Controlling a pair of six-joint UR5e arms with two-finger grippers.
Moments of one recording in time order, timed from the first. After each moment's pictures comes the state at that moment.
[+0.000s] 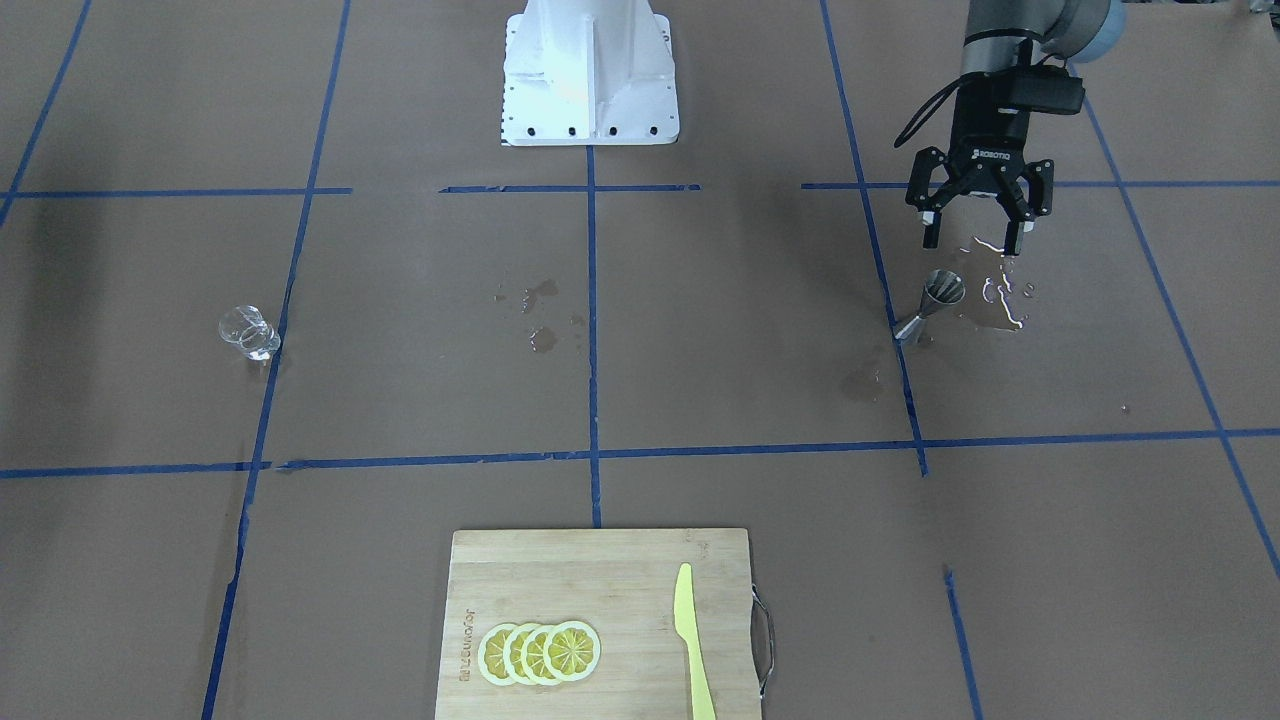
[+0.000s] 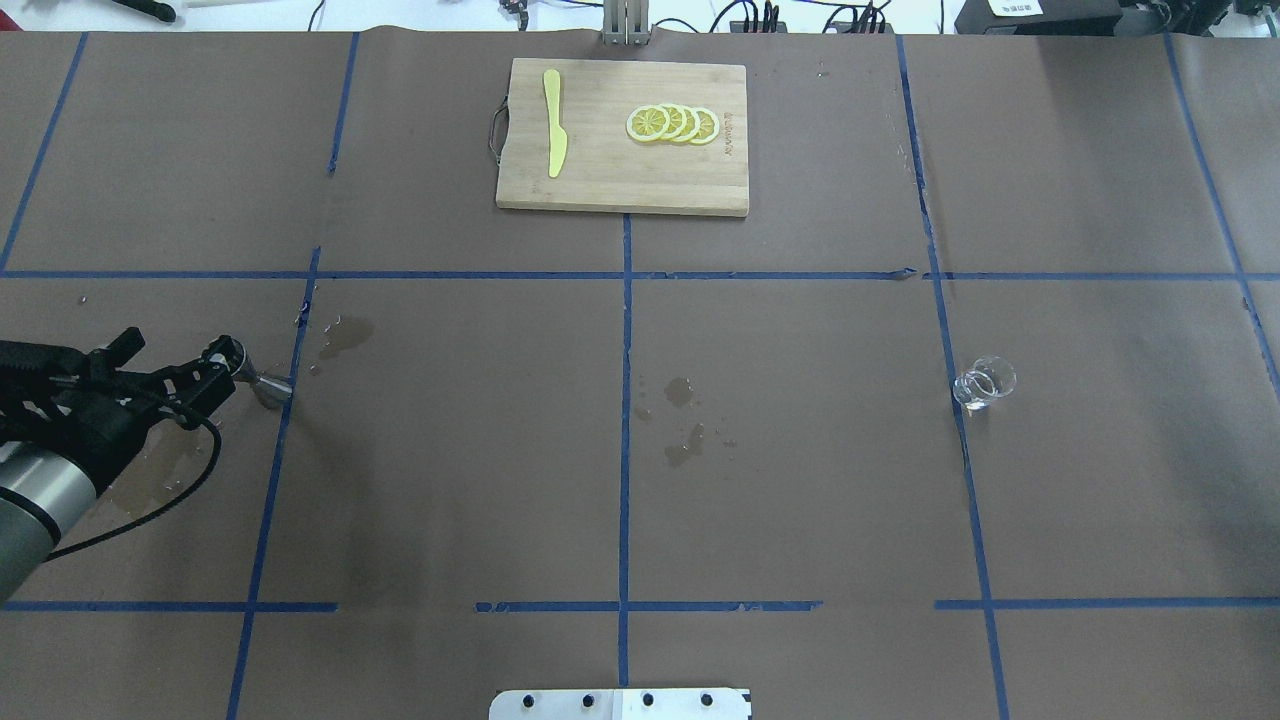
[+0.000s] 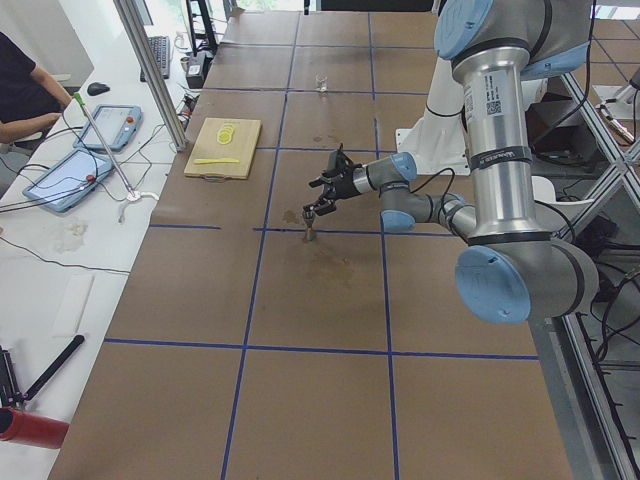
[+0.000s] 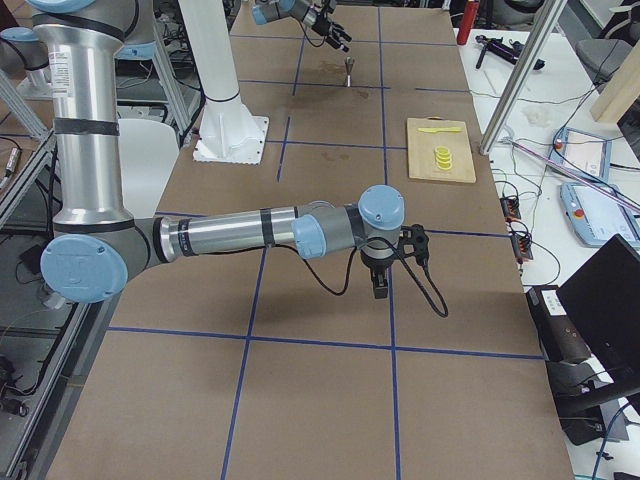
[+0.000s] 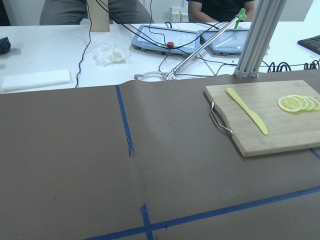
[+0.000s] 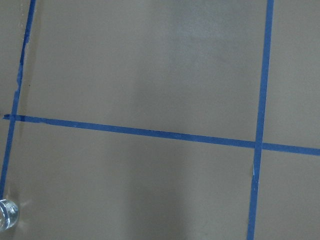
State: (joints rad) left arm -0.28 -1.31 -2.01 -2.54 -0.76 -1.17; right arm 1.46 -1.57 1.72 -1.40 2.42 0.18
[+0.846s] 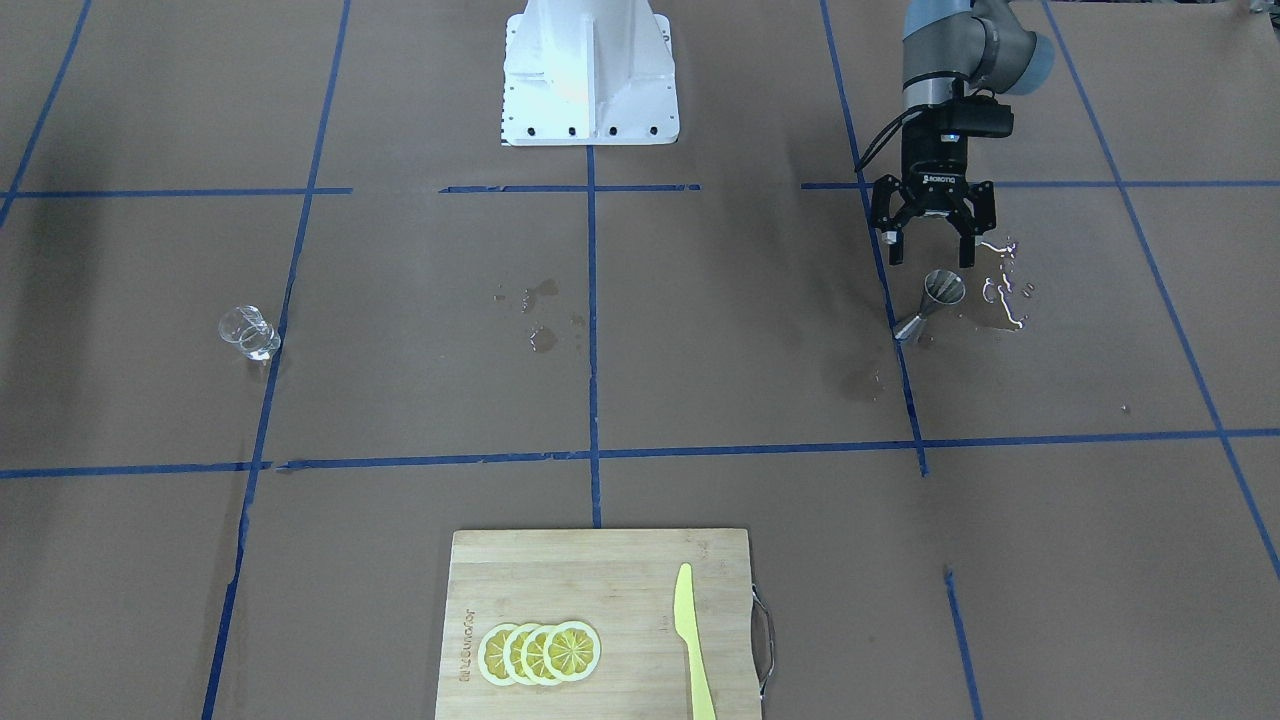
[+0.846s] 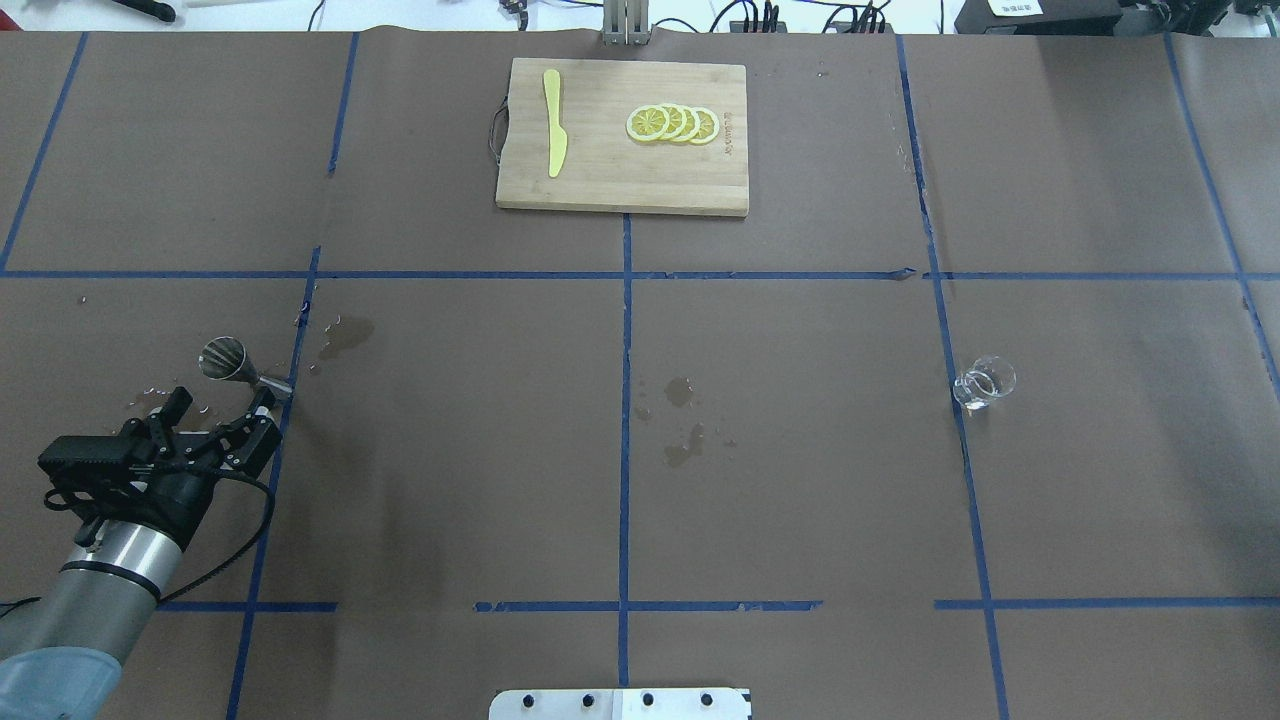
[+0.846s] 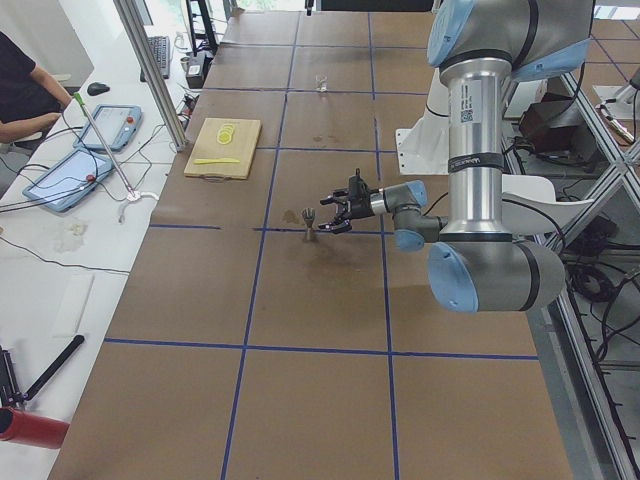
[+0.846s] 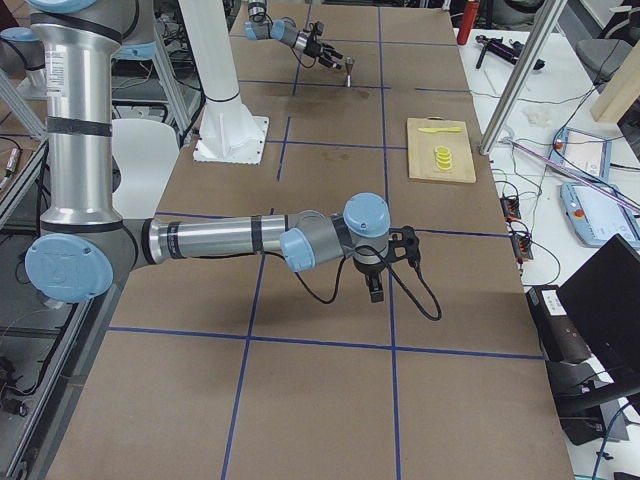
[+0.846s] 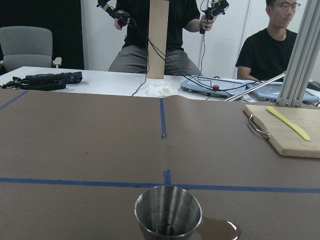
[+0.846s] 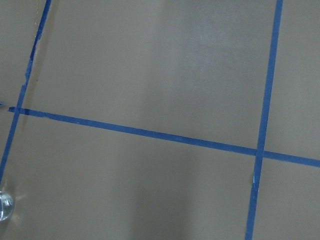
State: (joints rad) left arm -0.13 -1.42 -1.79 -2.55 -0.51 -1.36; right arm 1.46 -1.62 1.72 -1.29 2.42 0.18
